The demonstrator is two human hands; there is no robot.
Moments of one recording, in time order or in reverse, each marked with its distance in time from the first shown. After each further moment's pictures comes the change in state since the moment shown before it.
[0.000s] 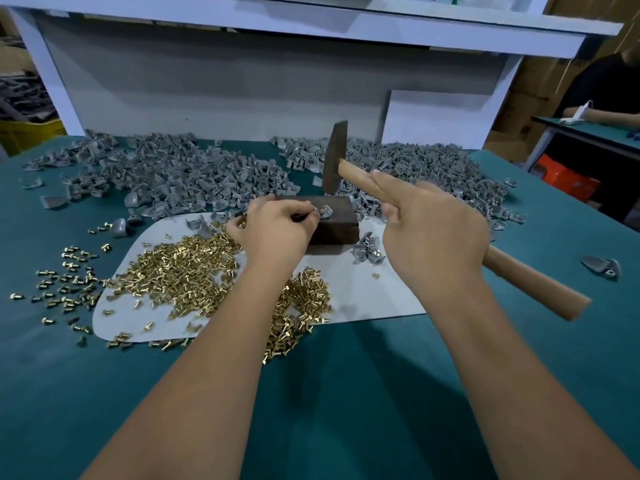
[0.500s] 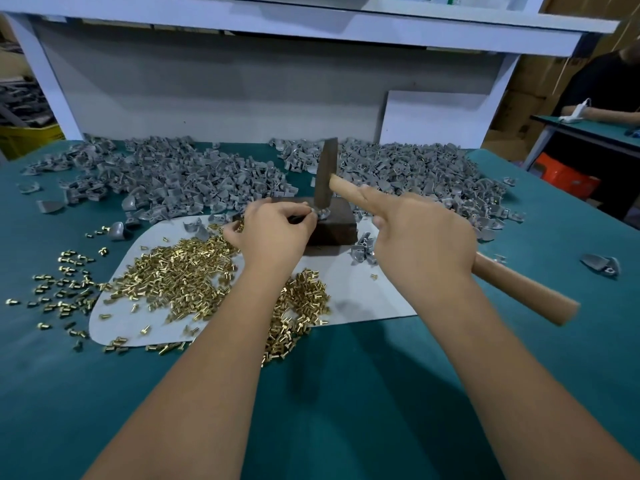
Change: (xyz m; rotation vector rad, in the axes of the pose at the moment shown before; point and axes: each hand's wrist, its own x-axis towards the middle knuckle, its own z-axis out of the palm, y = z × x) left_hand 0.002 -0.005 0.004 0.011 0.022 0.017; right_hand -0.002 -0.005 -0.001 -0.063 -0.130 -0.053
